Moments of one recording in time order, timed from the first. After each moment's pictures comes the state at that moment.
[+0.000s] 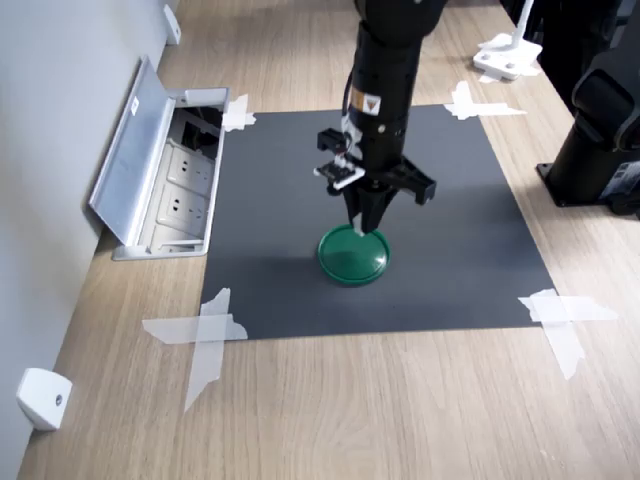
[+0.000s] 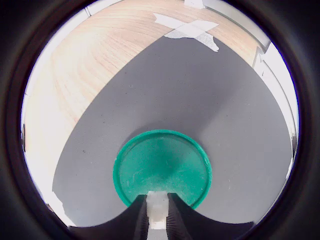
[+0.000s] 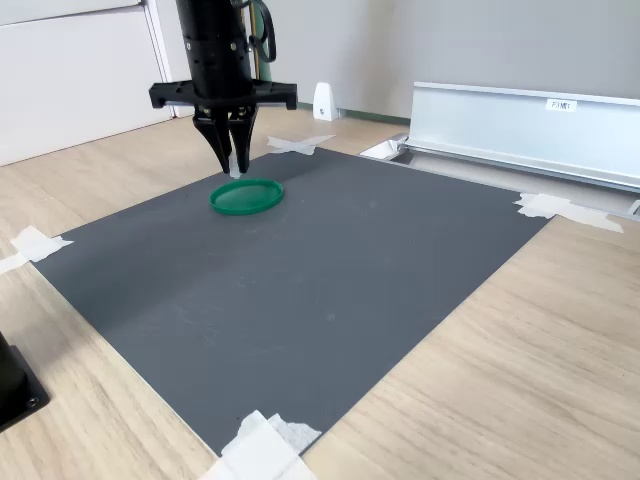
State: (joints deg) arm 12.4 95.0 -58.7 9.6 43.5 -33.6
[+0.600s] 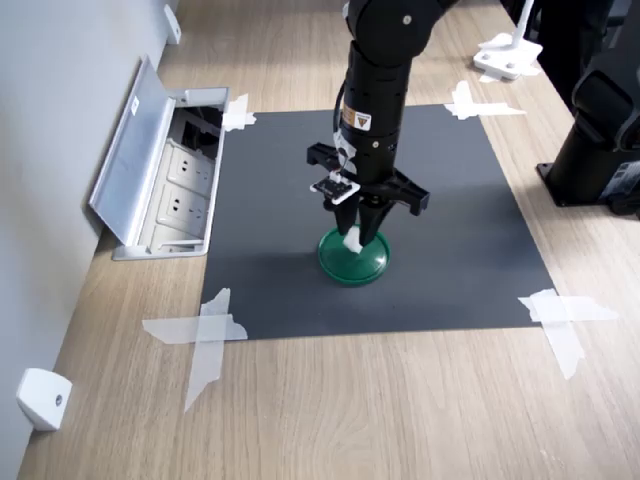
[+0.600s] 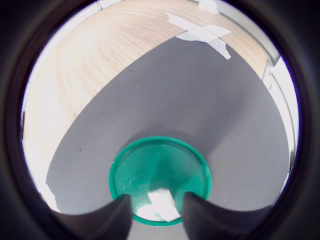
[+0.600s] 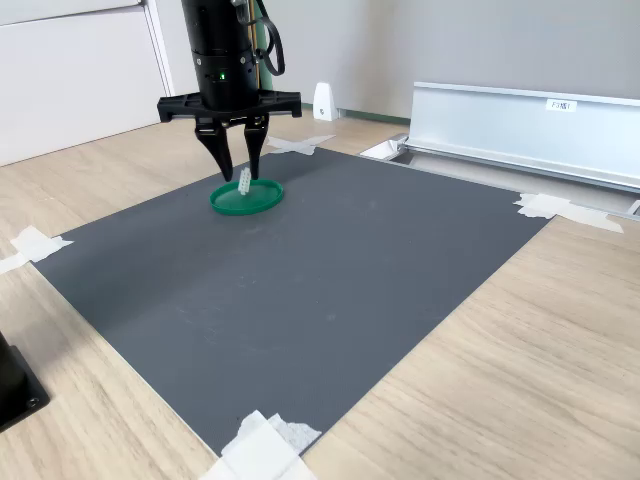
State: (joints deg) arm 12.4 96.0 -58.7 10.1 42.0 -40.0
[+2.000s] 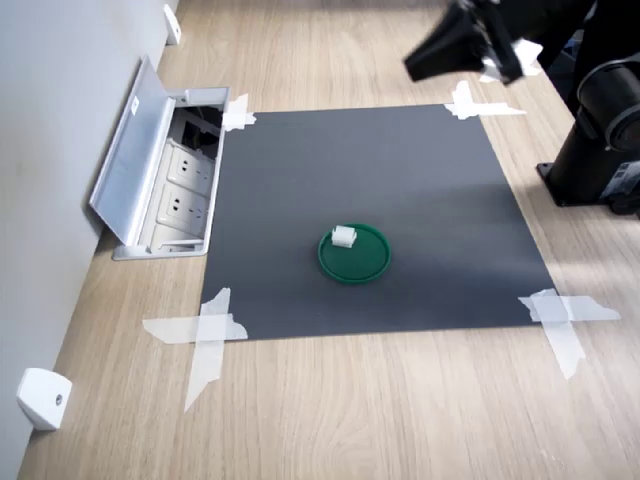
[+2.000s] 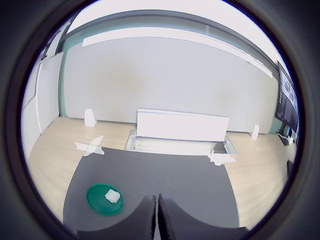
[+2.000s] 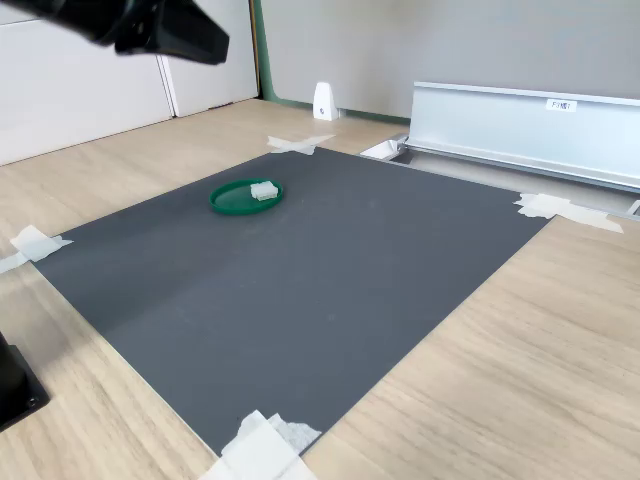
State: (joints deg) arm -0.2 25.1 -14.1 5.1 10.3 -7.6
